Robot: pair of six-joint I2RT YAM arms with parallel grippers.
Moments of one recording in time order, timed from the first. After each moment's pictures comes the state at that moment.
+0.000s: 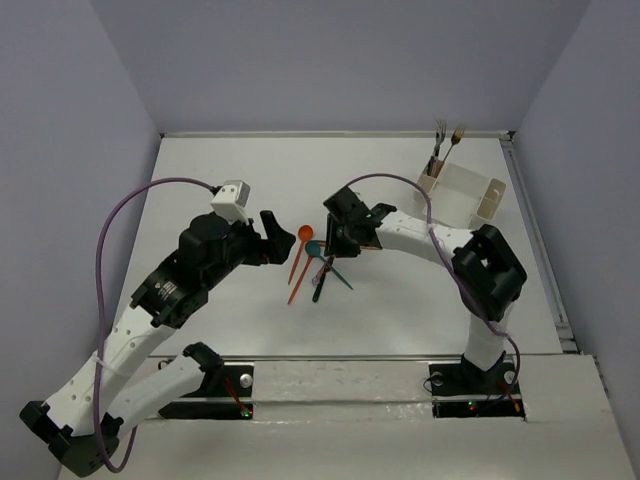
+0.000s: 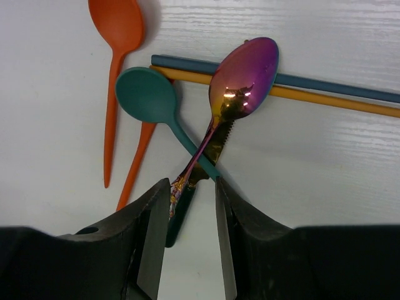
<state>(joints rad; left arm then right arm) -0.65 0.77 0.96 -0.54 -0.10 -0.50 0.77 1.85 1.35 -0.50 0.09 0.79</state>
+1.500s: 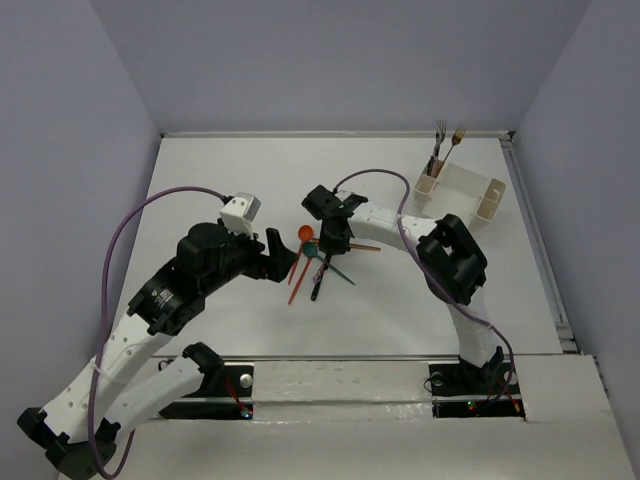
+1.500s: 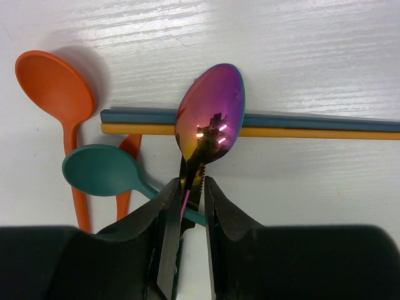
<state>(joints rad) -0.66 0.72 0.91 -0.58 0.03 -0.38 0.80 2.11 1.64 -0.73 0.27 0.92</state>
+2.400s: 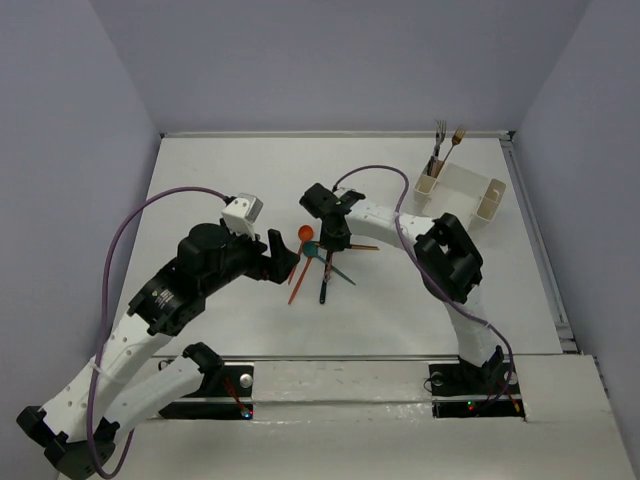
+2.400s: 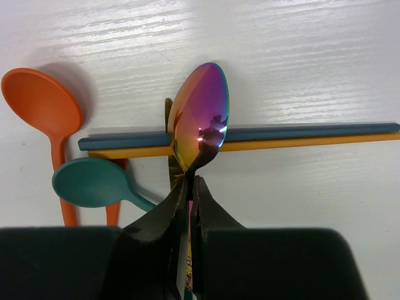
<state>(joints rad) -0.67 0.72 0.91 -0.57 0.04 -0.38 0.80 2.15 1.71 -0.81 0.33 0.91</state>
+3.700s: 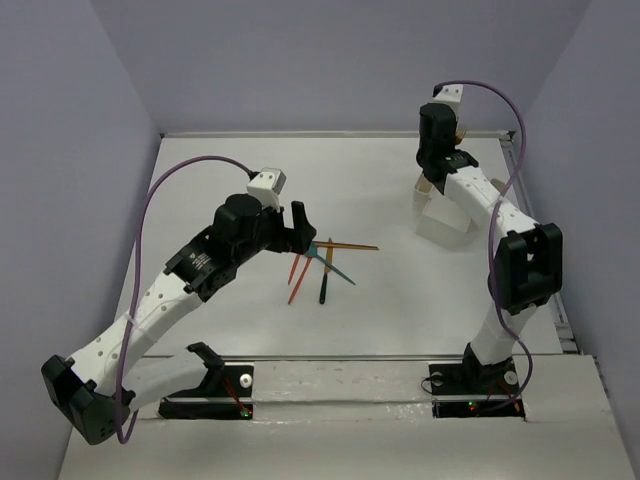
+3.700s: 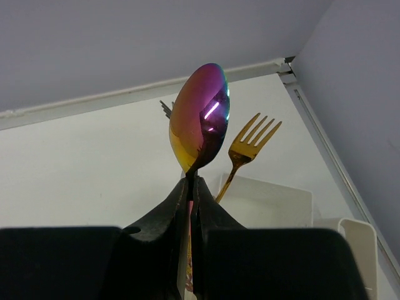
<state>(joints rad) -0.69 0.99 1.01 -0.44 -0.07 -0.40 0.30 1.79 1.57 -0.09 0.68 0.07</state>
